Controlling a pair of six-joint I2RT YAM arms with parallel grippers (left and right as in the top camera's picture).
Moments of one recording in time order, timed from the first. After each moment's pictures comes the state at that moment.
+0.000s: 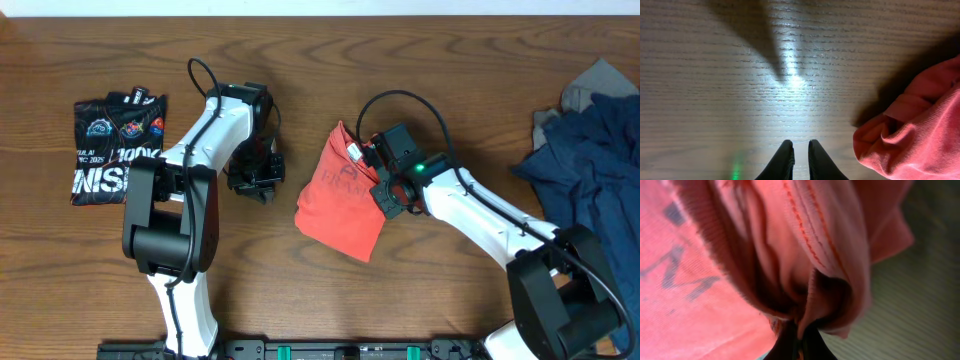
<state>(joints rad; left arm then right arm) -0.22 2.06 1.48 -1.27 0.22 -0.26 0.51 1.70 1.02 -0.60 0.07 -0.03</state>
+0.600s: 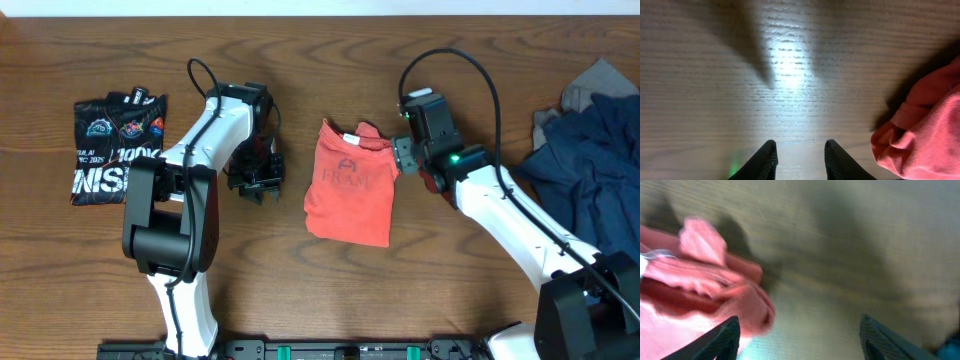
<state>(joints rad) -0.22 2.06 1.48 -1.27 0.23 -0.27 0.40 1.60 1.04 -0.42 0.26 0.07</state>
